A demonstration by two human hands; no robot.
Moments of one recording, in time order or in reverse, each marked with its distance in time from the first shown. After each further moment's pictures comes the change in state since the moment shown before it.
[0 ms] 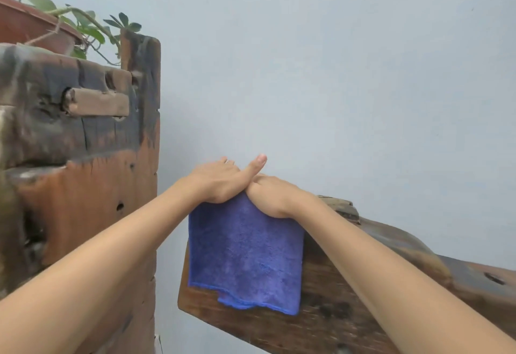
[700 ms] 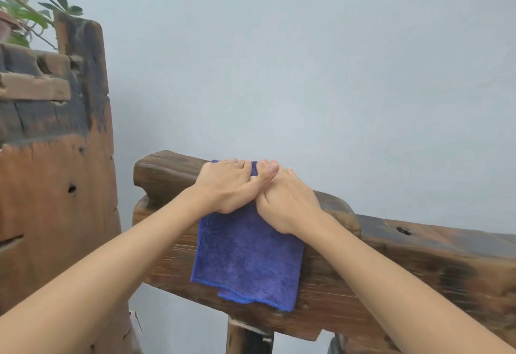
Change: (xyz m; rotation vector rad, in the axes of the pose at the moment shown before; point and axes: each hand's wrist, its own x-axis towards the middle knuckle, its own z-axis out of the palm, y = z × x) left_hand -0.029 0.124 0.061 0.146 0.212 0.207; right_hand -0.127 0.082 0.008 -0.195 0.306 0.111
